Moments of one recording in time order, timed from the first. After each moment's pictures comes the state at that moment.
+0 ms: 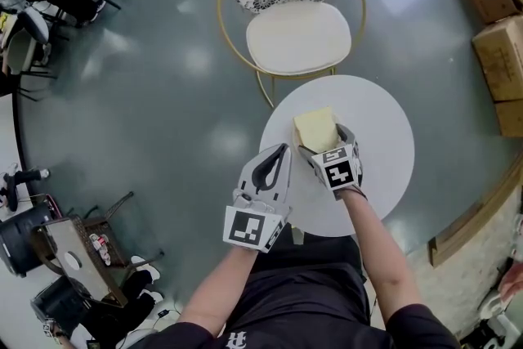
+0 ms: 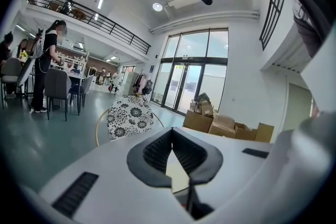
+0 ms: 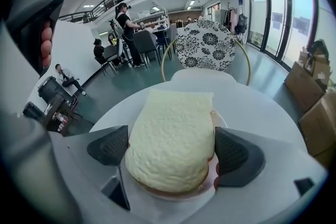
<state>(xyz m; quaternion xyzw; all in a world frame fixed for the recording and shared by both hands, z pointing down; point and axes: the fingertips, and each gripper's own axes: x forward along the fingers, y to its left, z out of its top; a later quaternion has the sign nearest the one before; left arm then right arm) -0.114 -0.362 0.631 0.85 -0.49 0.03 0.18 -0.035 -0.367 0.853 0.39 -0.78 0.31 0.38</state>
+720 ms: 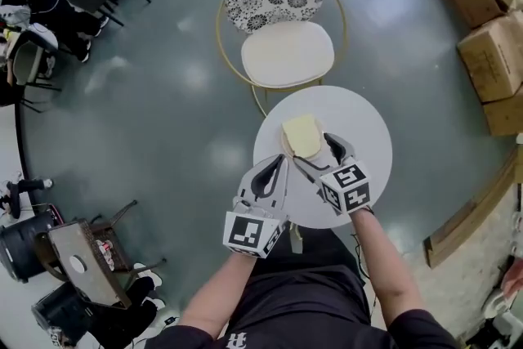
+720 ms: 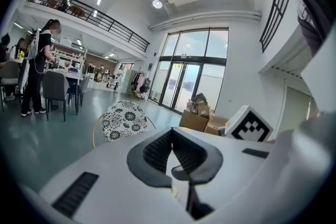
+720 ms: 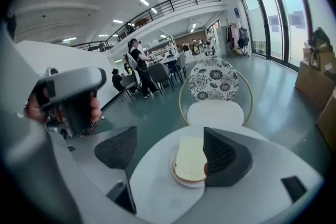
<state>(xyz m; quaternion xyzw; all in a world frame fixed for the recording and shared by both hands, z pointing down) -0.093 -0.336 0.558 0.86 -0.48 0.05 0.18 -0.035 -0.350 0.672 0.37 -0.85 0.29 0.24</state>
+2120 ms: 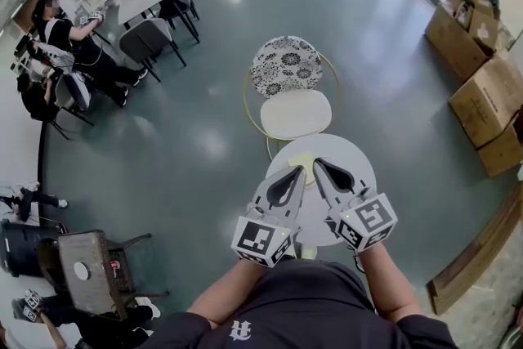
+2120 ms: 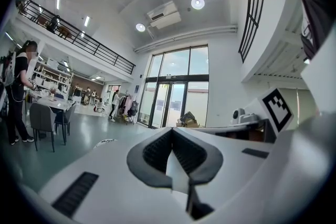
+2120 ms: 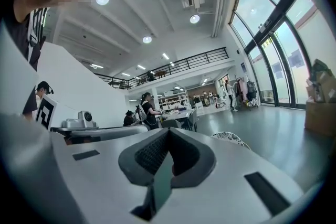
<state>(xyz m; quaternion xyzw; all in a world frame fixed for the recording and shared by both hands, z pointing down) -0.042 -0.264 0.339 0.89 -0.44 -0.02 0.07 -0.015 -0.277 0.351 0.38 -0.92 0.11 0.01</state>
